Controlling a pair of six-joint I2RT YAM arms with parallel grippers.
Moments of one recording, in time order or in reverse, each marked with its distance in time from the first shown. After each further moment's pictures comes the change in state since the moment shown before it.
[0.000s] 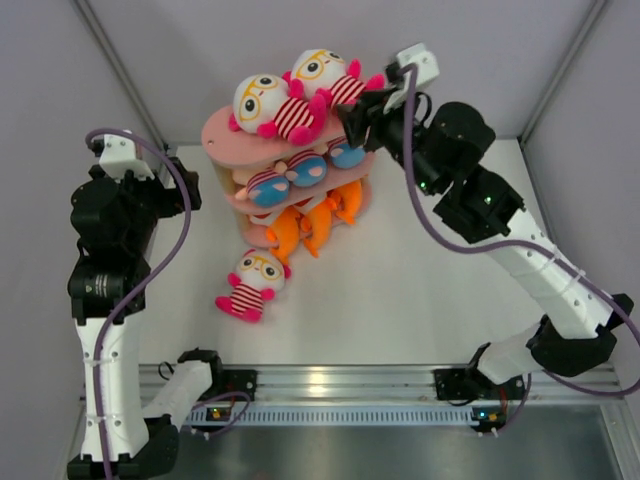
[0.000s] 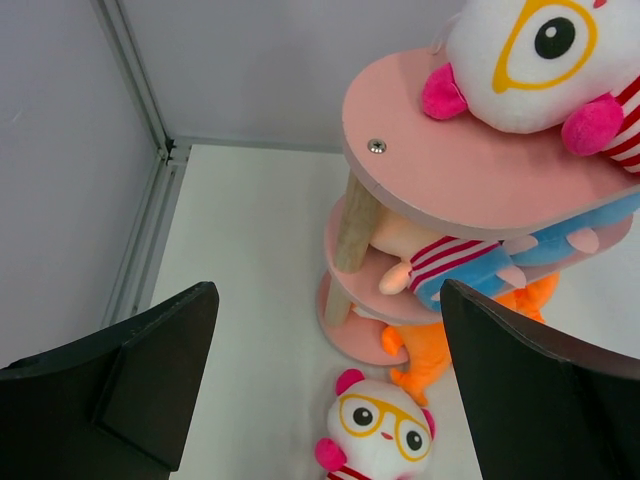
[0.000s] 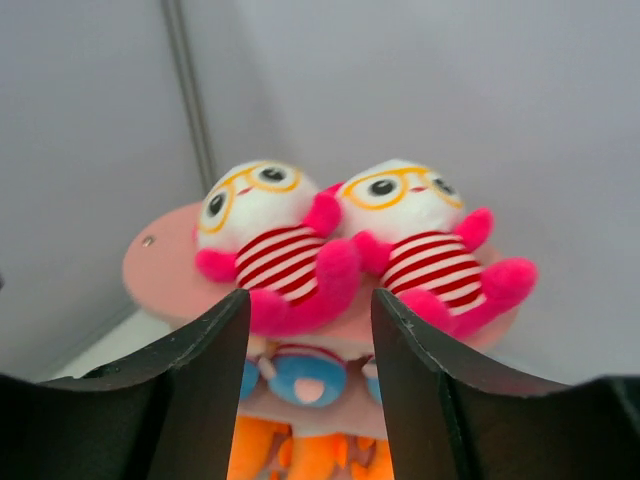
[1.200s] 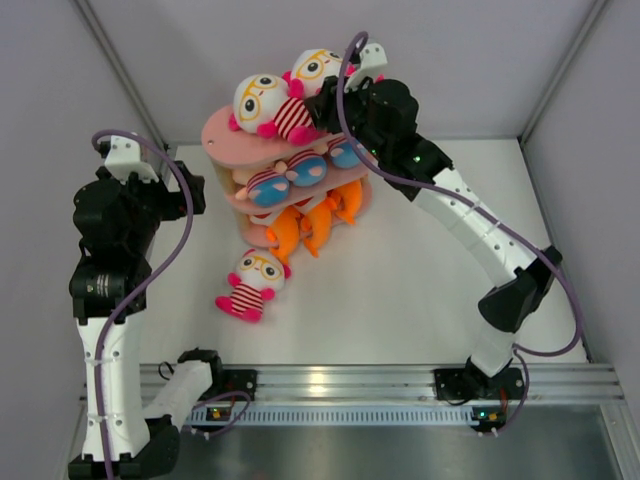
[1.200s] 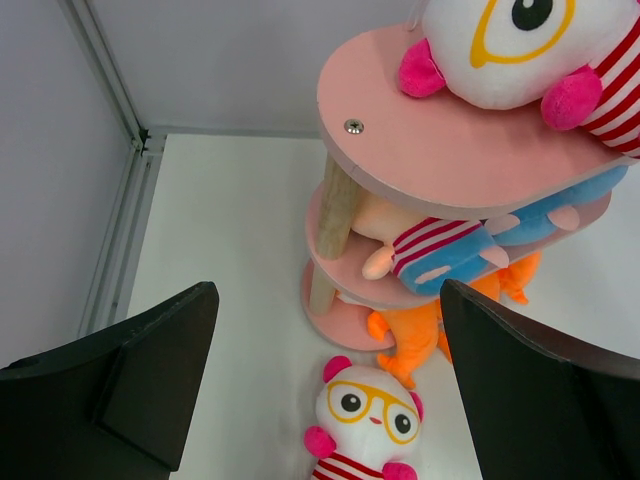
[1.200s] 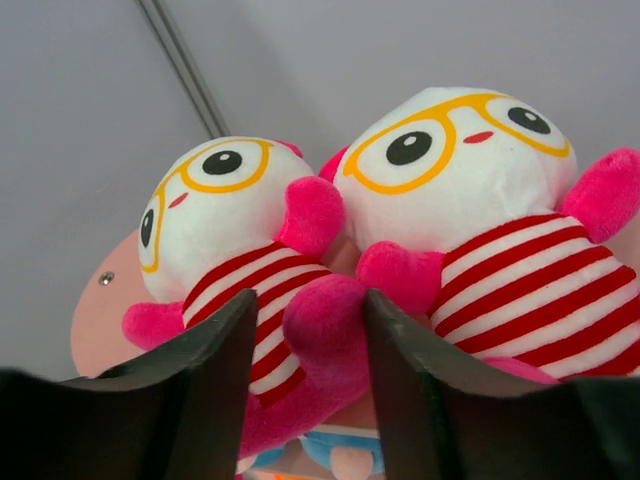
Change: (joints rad) left arm 0.006 -0.007 -0.016 -0.014 0.069 -0.008; right arm -0.241 0.322 0.114 0.120 -0.188 0.360
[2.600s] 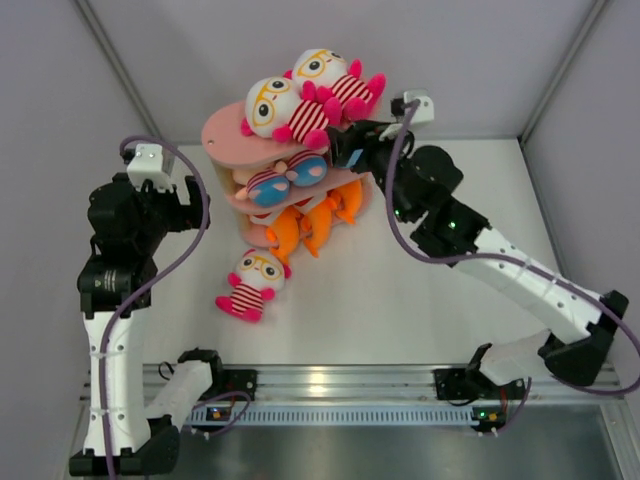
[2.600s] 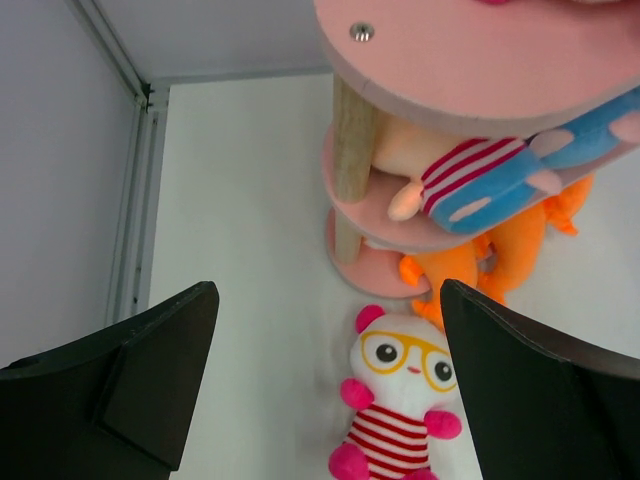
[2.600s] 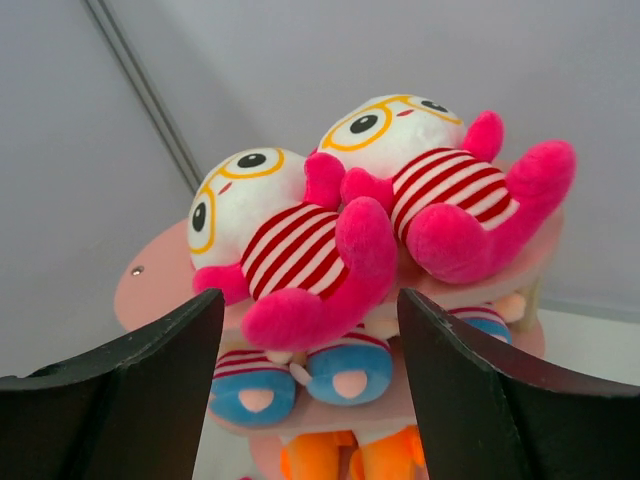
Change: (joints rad) left arm 0.000 -0.002 -0.053 -0.061 0.020 0.110; right arm 0.161 -0.361 -0.474 0.275 0.323 -0.059
